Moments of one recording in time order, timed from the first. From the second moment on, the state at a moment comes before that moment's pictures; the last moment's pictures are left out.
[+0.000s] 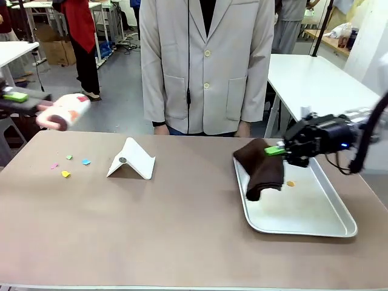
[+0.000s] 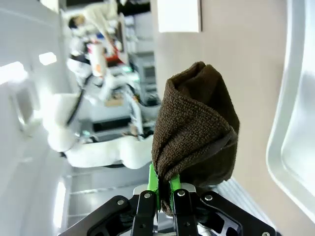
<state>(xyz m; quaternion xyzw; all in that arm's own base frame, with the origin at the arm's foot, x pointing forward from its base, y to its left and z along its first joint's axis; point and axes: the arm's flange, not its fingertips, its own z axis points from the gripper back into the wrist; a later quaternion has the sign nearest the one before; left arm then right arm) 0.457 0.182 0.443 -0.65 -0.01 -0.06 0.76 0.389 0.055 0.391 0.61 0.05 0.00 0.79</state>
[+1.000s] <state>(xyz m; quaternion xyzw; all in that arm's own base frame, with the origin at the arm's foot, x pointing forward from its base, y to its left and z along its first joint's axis) 0.451 0.293 0.370 -0.64 -0.05 0.04 0.77 0.355 -0.086 0.355 0.69 -0.06 -0.14 0.71</state>
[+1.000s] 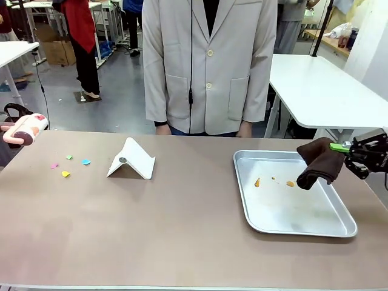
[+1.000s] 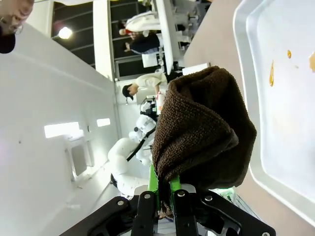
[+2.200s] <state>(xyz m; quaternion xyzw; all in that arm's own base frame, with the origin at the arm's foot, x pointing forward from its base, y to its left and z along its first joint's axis) 0.448 0.295 0.368 -0.64 -0.05 0.04 0.77 0.352 -0.090 0.355 0.69 -0.06 -0.15 0.70</state>
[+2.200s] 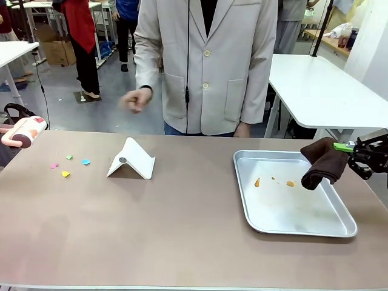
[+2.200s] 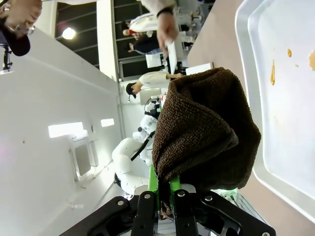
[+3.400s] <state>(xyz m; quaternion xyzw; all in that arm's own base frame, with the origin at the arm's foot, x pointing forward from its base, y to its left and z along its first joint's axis) 0.450 0.297 0.367 -0.63 -0.05 0.05 0.78 0.352 -0.090 0.356 0.69 -0.06 -0.15 0.70</state>
